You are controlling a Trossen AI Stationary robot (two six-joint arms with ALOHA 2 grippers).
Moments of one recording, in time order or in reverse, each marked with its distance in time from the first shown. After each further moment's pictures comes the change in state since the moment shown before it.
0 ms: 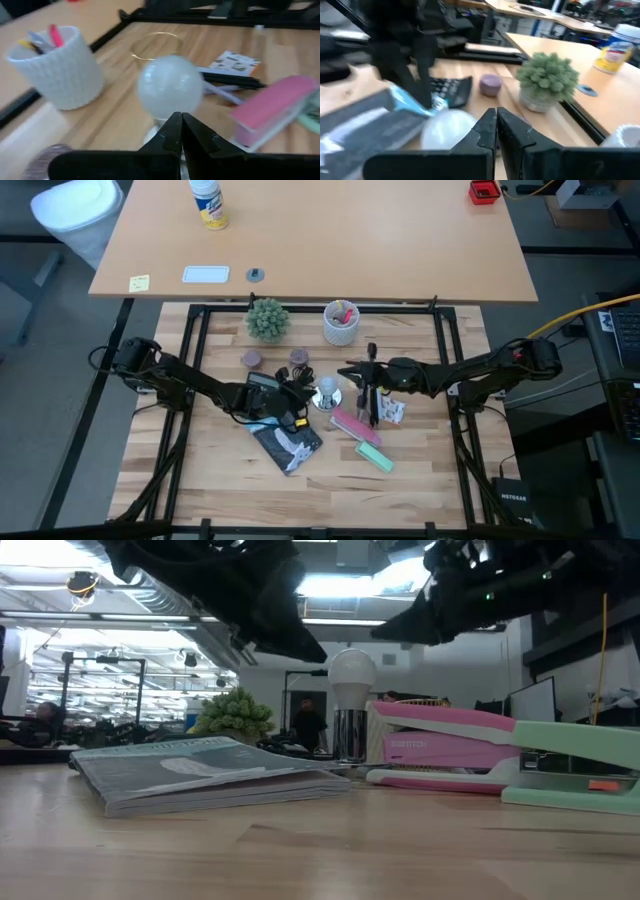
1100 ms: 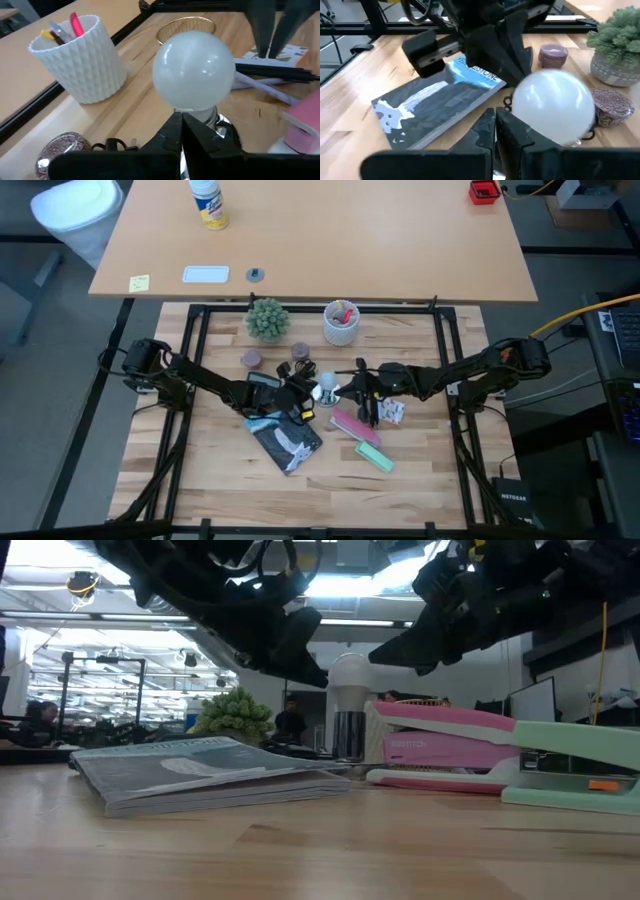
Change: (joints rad) left arm 0.052 0.080 0.000 0.051 -0.042 0.037; right arm 0.003 0.103 0.000 -0.013 -0.262 0.145
